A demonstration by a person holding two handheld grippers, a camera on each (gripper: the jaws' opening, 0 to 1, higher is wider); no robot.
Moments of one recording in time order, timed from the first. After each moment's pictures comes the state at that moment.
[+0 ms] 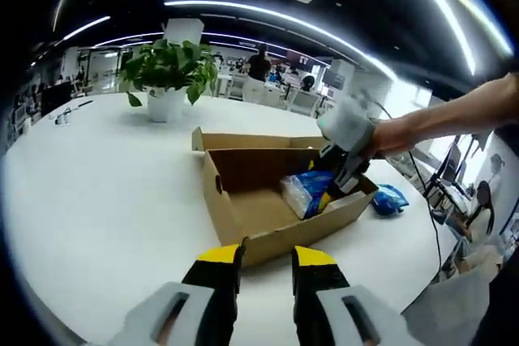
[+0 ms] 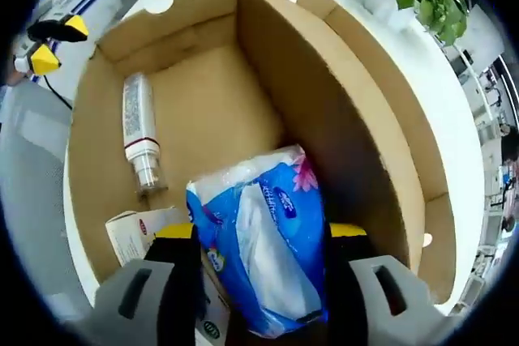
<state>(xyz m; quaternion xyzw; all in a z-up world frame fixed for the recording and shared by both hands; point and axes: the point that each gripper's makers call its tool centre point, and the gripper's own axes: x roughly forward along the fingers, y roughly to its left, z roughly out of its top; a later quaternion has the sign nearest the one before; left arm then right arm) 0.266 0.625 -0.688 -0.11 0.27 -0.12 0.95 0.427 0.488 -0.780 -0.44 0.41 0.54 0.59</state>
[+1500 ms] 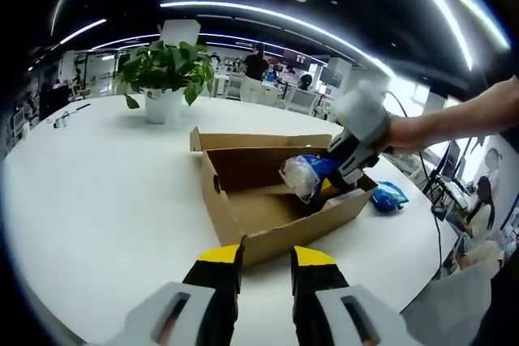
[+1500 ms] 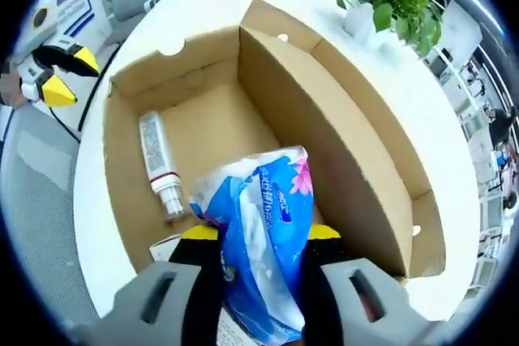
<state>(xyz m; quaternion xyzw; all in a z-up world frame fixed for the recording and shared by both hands) 0.265 0.625 -0.687 -0.10 0.27 -0.12 0.95 0.409 0.502 -0.737 -0.38 0.37 0.53 0.66</state>
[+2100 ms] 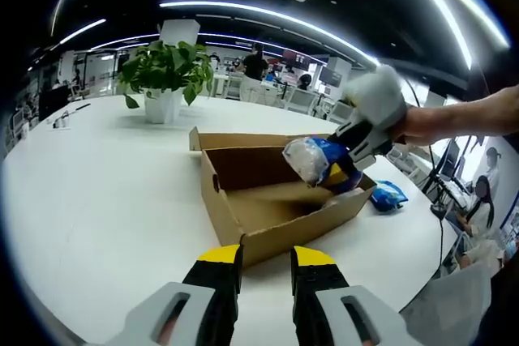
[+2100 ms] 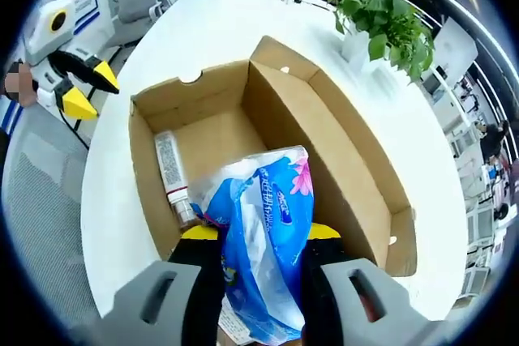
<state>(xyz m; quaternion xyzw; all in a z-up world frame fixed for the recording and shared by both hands) 0.264 0.623 -0.687 -0.10 0.27 -0.12 0.95 0.404 0.510 -0.701 -0.38 0.33 0.53 0.68</state>
